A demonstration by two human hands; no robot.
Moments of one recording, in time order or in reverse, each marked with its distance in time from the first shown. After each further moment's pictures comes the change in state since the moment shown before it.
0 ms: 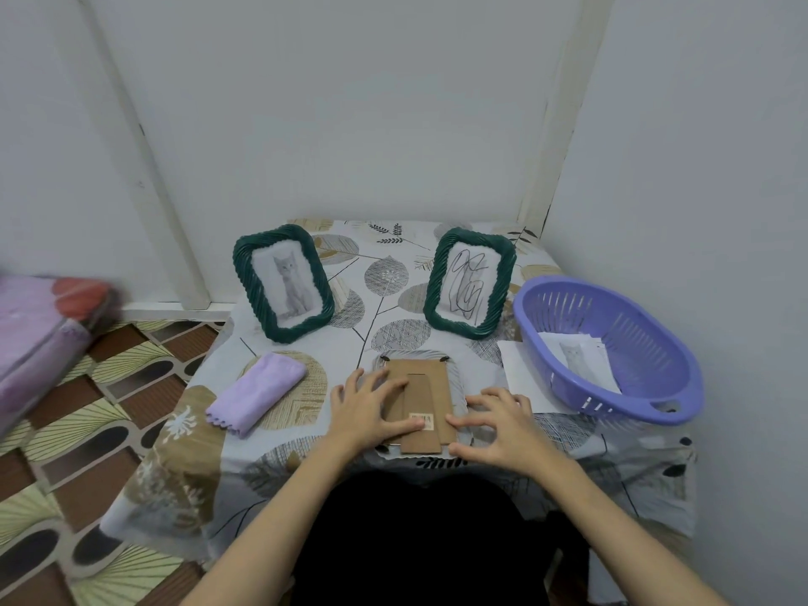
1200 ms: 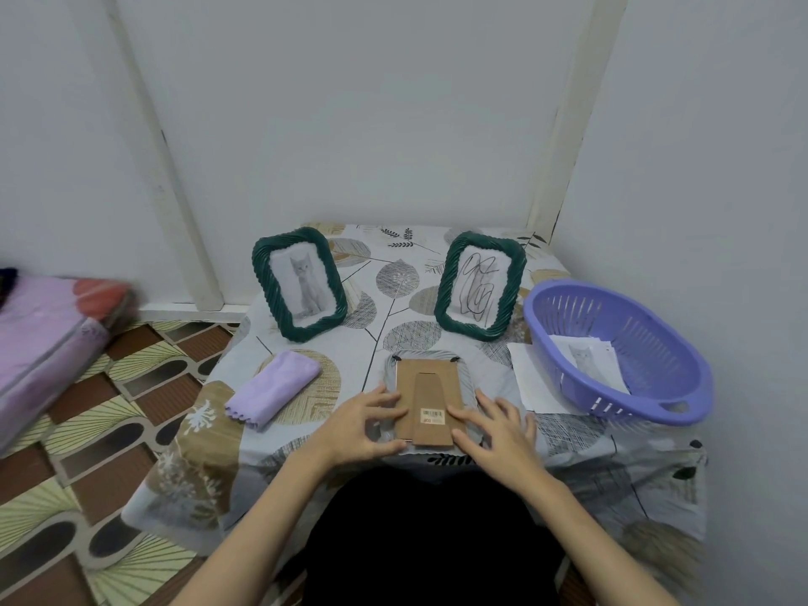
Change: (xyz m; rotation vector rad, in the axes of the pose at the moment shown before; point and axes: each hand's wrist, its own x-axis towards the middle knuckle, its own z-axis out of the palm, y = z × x) left_hand -0.023 -0.038 -0.006 -0.248 -0.019 0.323; right_hand -0.007 -0.020 0.028 0.113 0.051 0.223
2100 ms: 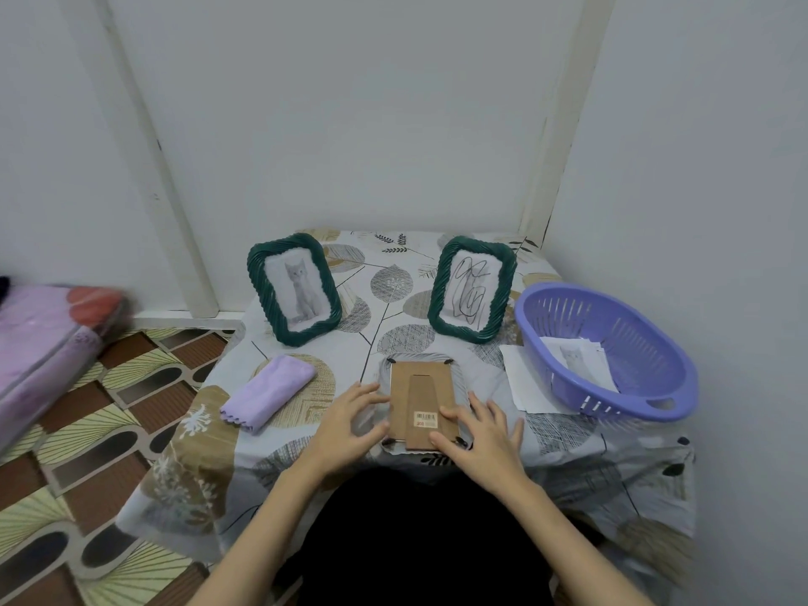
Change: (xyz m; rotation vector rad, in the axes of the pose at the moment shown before) left_hand -0.009 0.002 0.010 -0.180 0.297 -0.066; right_hand -0.006 -0.018 0.004 0.066 0.030 0.074
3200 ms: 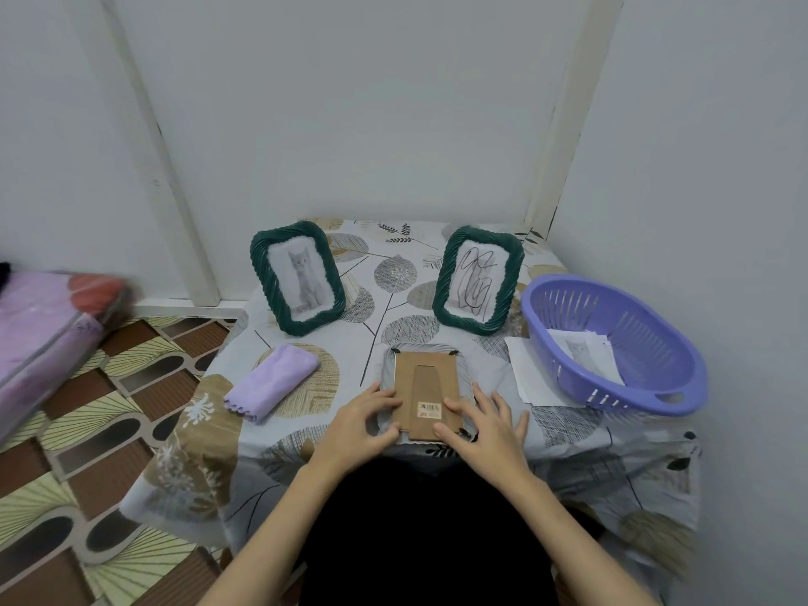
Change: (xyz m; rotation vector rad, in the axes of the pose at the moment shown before) left_hand -0.006 0.002 0.013 -0.042 -0.058 -0.050; right_hand 0.000 0.001 0.006 0.033 0.046 0.003
